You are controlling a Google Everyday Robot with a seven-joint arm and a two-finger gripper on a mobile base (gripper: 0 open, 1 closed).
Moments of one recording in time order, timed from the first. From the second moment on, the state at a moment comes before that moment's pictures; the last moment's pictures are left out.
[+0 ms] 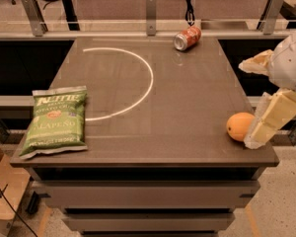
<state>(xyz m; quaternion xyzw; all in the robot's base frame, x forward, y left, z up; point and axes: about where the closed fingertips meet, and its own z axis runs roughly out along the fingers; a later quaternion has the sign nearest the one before) 0.445 -0.190 0.947 -0.62 0.74 0.08 0.24</state>
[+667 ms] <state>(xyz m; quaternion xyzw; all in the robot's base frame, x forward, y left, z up) 0.463 -0.186 0.904 -0.61 0.74 0.12 0.26</state>
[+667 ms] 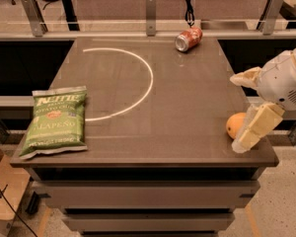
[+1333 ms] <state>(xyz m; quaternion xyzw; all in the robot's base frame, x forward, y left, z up) 0.477 -0.199 0.871 -0.58 0.76 0.12 0.24</state>
